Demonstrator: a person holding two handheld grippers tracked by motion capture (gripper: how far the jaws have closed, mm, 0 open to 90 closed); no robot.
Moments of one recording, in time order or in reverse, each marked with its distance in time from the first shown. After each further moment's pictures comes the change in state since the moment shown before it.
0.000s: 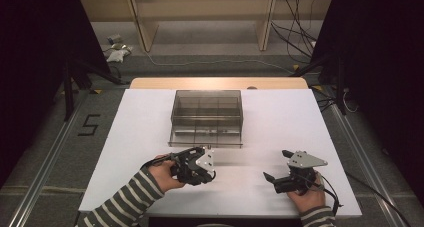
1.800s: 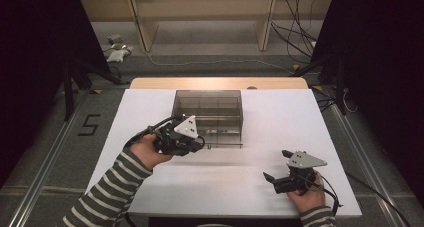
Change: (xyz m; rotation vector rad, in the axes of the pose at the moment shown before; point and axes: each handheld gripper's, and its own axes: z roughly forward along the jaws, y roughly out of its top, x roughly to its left) left arm 0.039 0.002 -0.076 -0.110 0.165 -0.103; right arm 0.001 0.000 0.000 0.002 -0.003 -0.008
